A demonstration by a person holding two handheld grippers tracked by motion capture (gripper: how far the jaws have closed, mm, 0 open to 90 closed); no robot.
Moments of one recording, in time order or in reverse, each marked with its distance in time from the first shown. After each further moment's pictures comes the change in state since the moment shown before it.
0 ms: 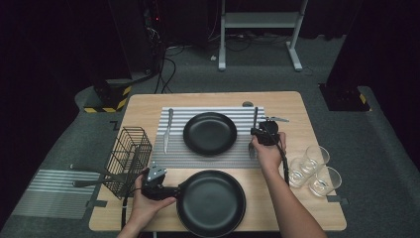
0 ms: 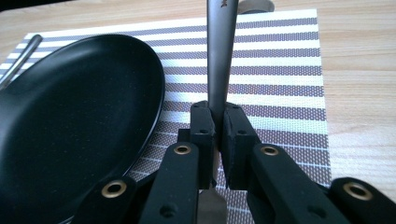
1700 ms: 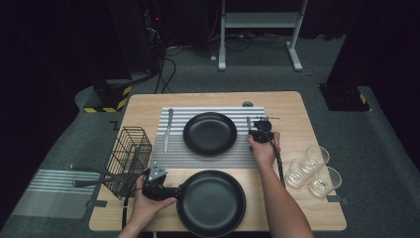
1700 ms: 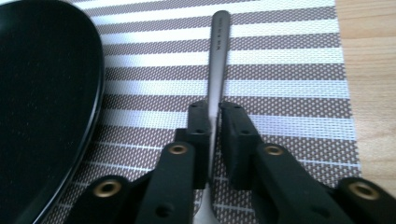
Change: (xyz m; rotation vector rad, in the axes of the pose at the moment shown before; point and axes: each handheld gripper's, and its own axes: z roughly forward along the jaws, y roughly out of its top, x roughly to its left) left arm -0.001 -0.002 0.003 0.011 -0.010 -0.005; right arm -0.010 -0.004 0.056 0.103 -0.077 0.028
